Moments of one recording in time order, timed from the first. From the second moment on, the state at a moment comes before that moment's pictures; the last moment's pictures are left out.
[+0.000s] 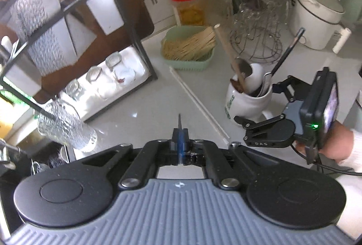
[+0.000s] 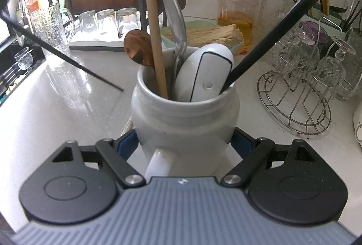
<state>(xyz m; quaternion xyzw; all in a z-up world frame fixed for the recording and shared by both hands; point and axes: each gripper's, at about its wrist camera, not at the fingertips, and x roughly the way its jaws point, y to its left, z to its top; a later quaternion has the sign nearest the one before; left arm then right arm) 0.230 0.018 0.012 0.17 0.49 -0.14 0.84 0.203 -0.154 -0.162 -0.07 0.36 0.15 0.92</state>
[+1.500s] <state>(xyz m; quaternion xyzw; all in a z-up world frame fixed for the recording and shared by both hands) 0.171 0.132 -0.183 0.06 0.62 -0.11 0.77 0.206 -0.148 -0.160 -0.07 0.38 0.13 0.91</state>
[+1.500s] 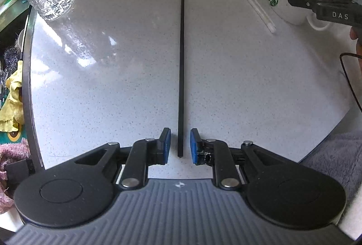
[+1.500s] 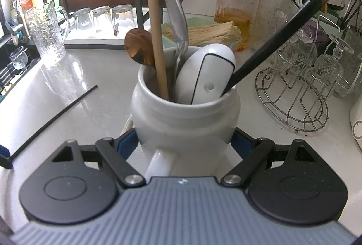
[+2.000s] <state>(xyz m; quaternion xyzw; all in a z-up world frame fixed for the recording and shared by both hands) 0.169 0.104 -0.169 0.13 0.62 -0.12 0.76 0.203 -0.150 -0.162 -0.07 0.37 0.13 0.92</state>
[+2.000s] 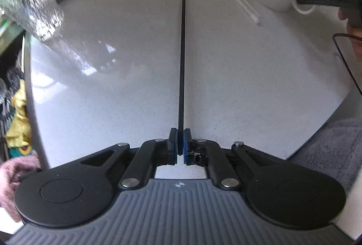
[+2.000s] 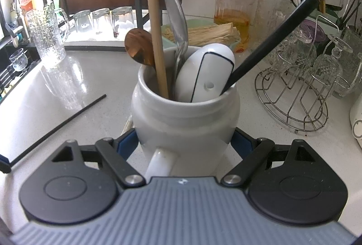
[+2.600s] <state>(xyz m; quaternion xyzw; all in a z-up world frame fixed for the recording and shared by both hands) 0.218 0.062 -0.025 0.24 0.57 -0.19 0.76 0.201 -0.151 -0.162 -0.07 0.36 0.14 0.92</state>
